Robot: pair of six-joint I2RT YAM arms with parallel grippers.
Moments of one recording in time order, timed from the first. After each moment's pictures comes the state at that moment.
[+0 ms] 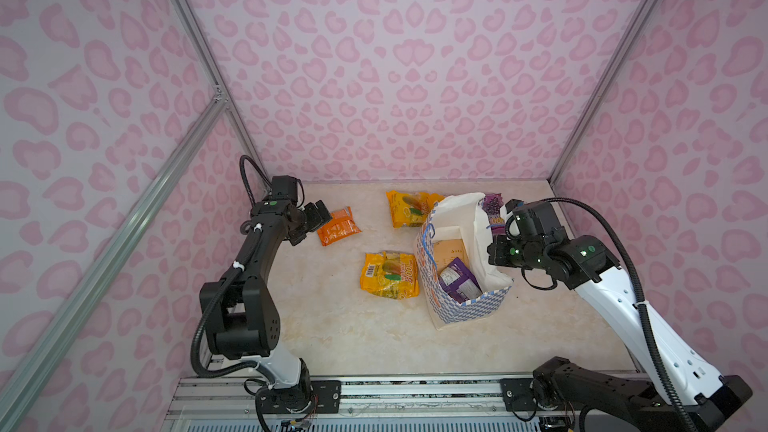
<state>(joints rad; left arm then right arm) 0.05 1.69 1.43 -0.79 0.19 -0.53 0.46 1.14 1.28 -1.02 0.00 0.52</state>
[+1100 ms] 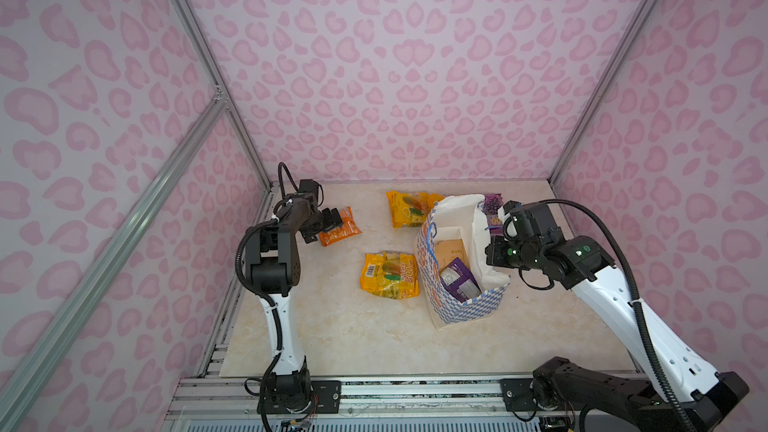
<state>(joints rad) 0.02 2.20 1.72 -0.76 0.15 -0.46 0.46 1.15 1.27 -1.00 -0.01 0.53</state>
